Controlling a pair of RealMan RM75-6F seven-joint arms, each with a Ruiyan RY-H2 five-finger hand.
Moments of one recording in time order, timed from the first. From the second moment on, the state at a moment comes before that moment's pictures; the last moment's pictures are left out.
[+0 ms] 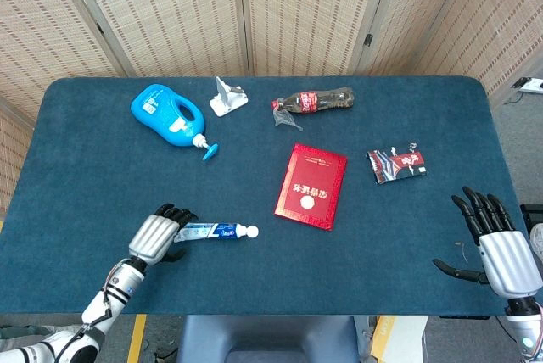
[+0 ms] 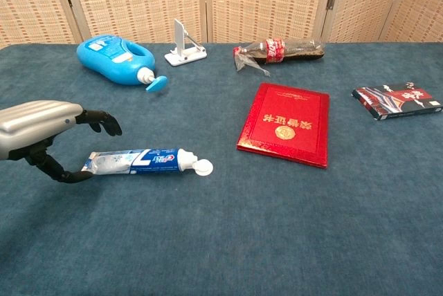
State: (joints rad) left arm -0.50 -1.48 -0.10 -1.56 1.35 1.00 0.33; right arm 0.08 -1.03 0.03 -1.69 -1.63 1.53 0.02
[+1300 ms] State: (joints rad) left arm -0.60 -1.65 -0.12 -1.37 1.24 0.98 0.34; right arm 0.06 -1.03 0.02 -1.68 -1.63 1.54 0.04
